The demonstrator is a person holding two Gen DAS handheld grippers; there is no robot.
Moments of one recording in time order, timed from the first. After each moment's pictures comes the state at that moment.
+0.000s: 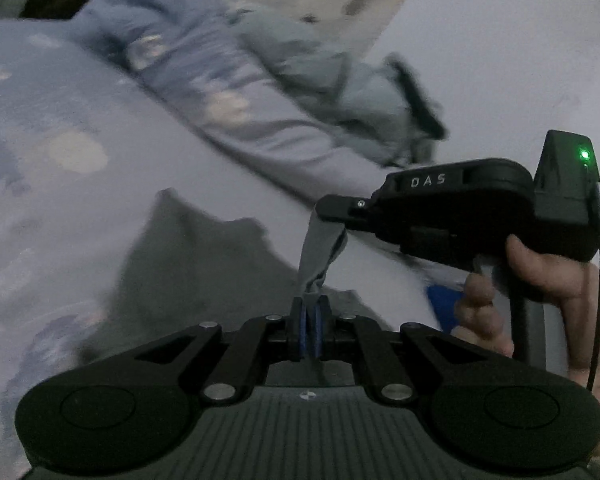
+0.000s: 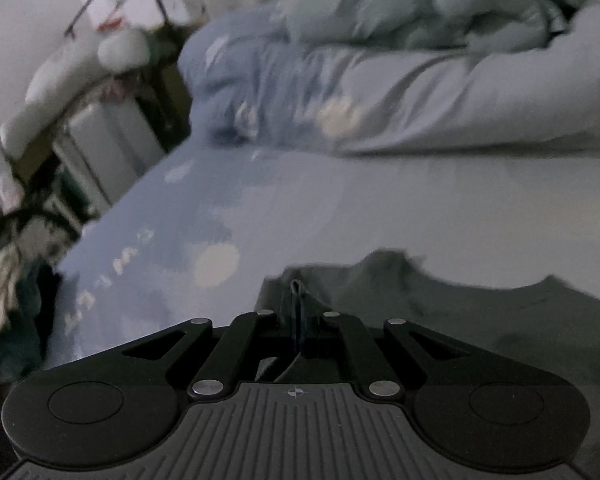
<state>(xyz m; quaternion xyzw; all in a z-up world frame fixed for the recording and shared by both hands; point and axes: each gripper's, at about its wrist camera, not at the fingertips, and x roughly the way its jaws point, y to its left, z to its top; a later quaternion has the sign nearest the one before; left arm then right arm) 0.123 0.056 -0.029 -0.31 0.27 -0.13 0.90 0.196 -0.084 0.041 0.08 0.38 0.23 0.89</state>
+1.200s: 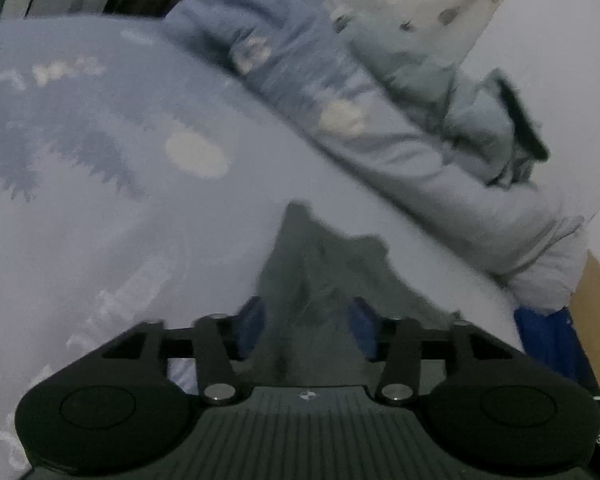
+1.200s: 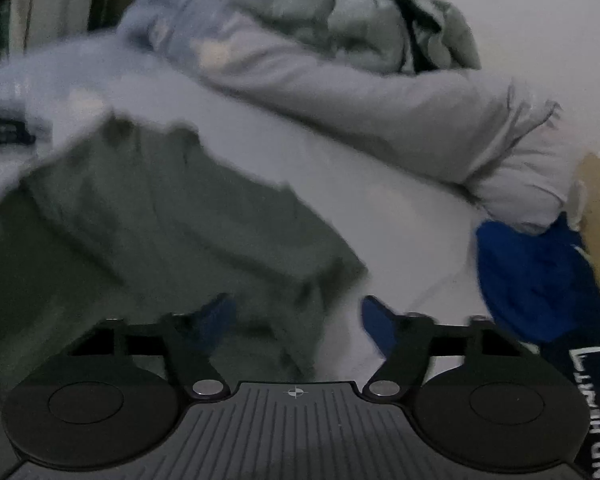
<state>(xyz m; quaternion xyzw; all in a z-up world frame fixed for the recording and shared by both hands) 0.131 0.083 -0.037 -0.29 0.28 -0.02 0.91 0.015 -0.264 0.047 -0.22 0.35 0.07 0.91</state>
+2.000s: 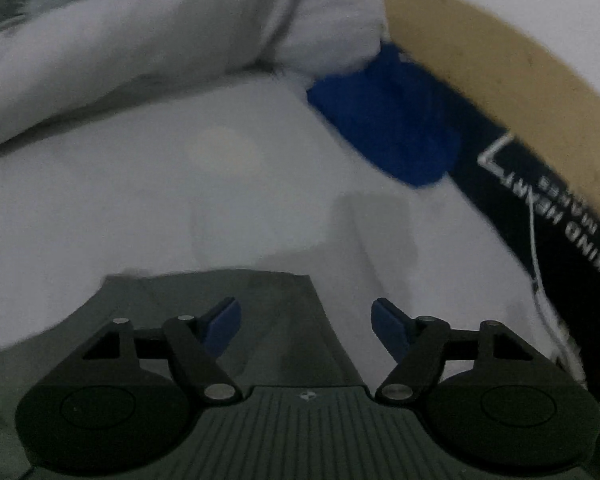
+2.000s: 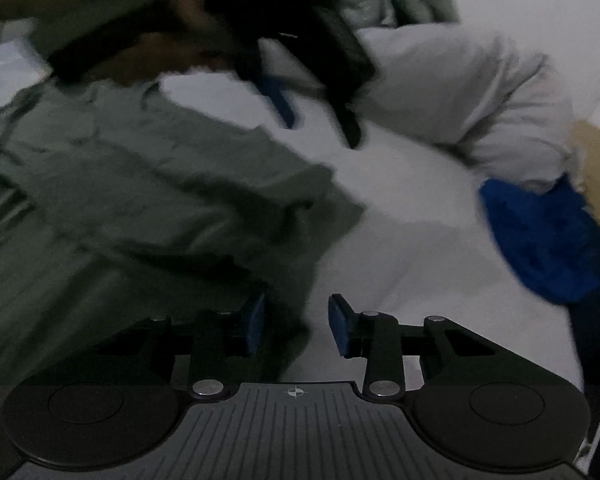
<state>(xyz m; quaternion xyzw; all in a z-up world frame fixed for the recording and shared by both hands) 0.328 -0.286 -0.039 0.04 0.45 -0.38 0.80 0.039 -0.300 -0.051 -0.18 0.33 0.05 0.92</state>
